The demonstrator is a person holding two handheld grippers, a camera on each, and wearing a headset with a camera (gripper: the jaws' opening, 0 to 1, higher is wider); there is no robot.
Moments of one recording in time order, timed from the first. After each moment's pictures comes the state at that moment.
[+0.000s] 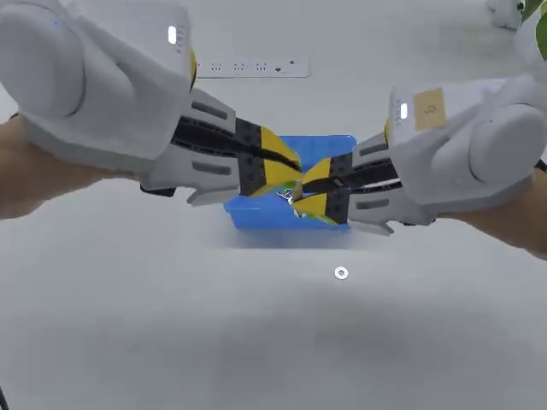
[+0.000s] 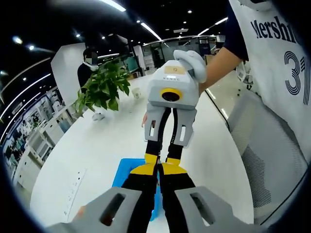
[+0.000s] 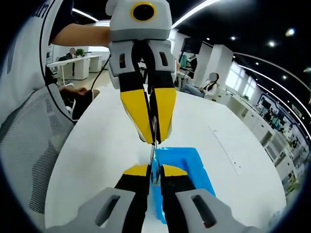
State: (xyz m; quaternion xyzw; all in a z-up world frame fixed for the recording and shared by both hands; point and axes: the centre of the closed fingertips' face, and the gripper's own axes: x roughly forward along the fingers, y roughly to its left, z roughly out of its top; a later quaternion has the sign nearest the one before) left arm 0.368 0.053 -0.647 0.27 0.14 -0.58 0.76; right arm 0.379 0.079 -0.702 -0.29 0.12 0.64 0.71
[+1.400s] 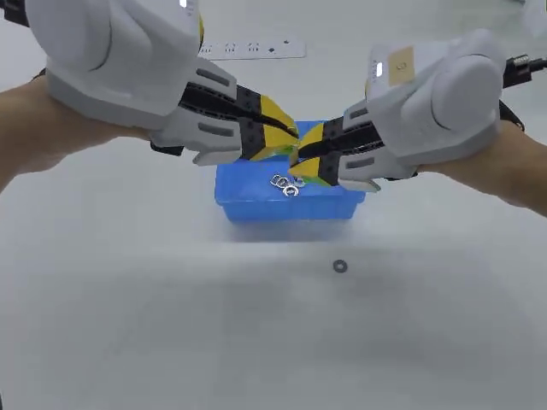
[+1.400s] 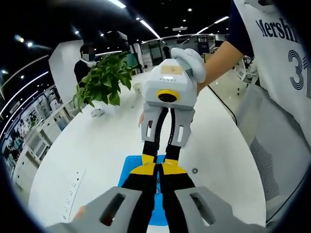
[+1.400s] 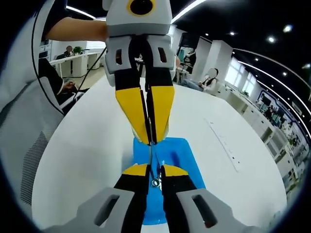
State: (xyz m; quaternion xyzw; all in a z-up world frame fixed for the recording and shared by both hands) left arm 0.400 0.054 -0.668 0.27 0.15 -0.59 0.75; right arm 0.414 0.075 -0.722 -0.29 0.14 0.63 0.70
